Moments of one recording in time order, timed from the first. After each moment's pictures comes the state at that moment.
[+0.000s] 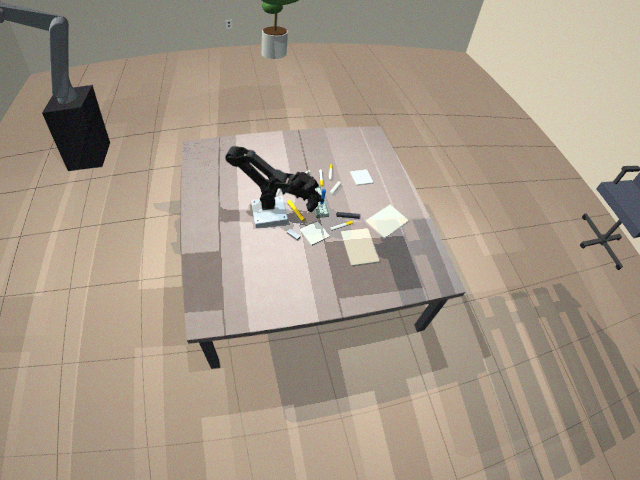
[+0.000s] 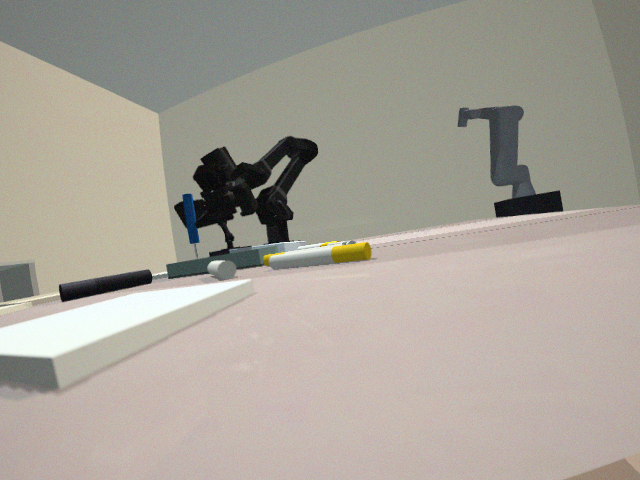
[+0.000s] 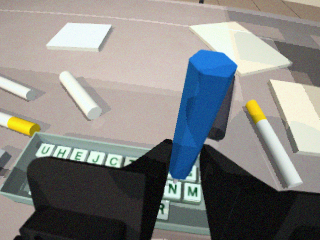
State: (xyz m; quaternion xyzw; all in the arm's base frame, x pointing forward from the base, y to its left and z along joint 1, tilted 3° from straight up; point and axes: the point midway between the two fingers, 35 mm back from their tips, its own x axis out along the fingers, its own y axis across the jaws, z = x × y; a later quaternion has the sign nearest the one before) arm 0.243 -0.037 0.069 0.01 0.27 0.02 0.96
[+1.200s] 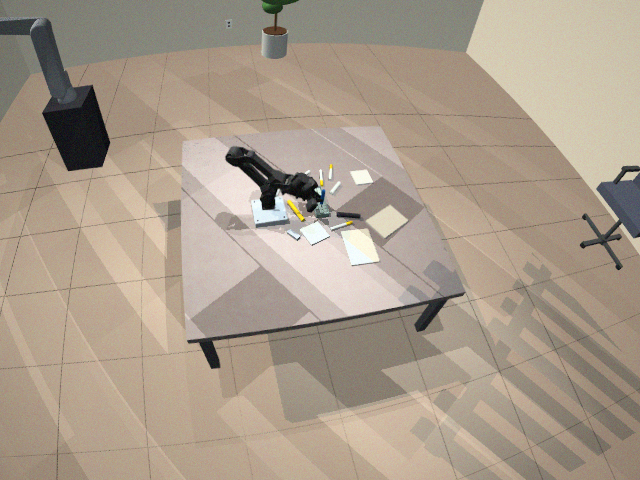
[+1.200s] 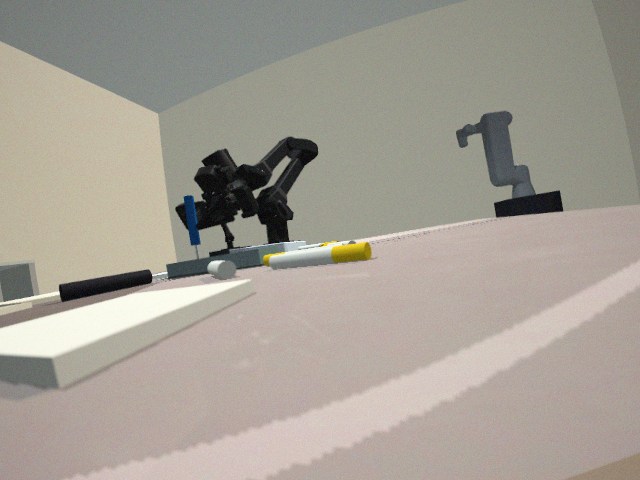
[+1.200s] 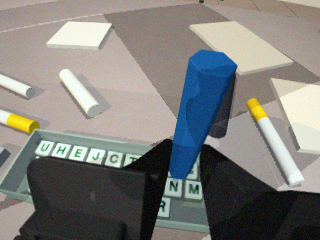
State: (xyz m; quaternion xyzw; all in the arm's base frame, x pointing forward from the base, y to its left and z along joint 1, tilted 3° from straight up) arm 0.241 -0.036 0.066 0.01 0.27 0.02 0.96
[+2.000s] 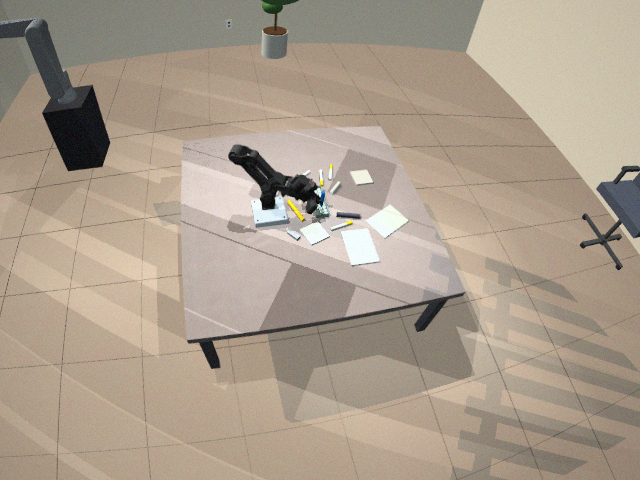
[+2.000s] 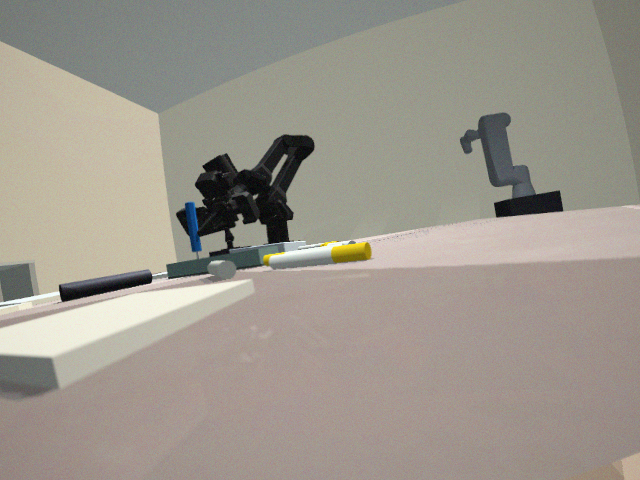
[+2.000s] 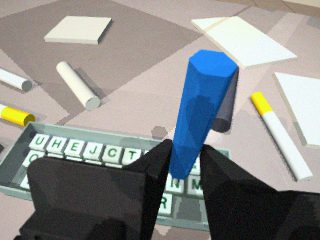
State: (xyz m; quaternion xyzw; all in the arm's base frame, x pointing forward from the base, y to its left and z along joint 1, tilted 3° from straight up) arm 0.241 -0.035 0.052 0.01 0.27 0.02 0.96
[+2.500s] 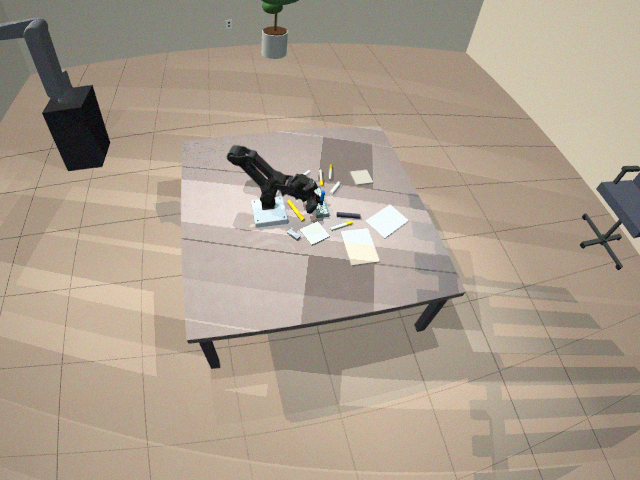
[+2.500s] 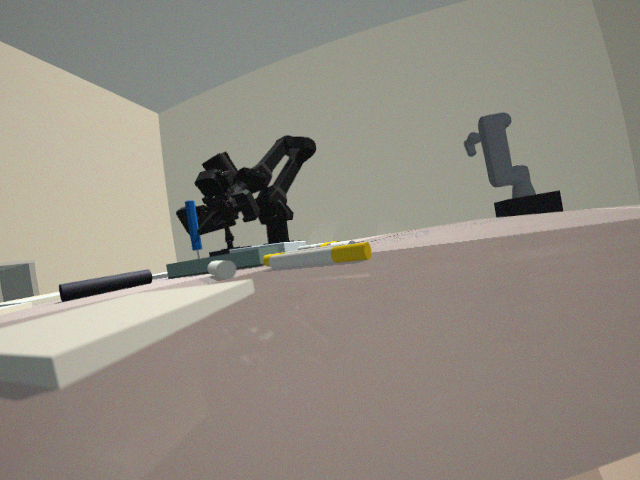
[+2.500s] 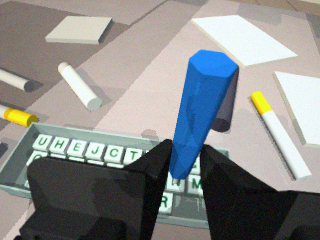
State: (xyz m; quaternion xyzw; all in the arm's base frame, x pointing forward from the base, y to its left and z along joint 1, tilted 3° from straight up) arm 0.240 -0.035 0.056 0.01 0.27 0.02 0.96
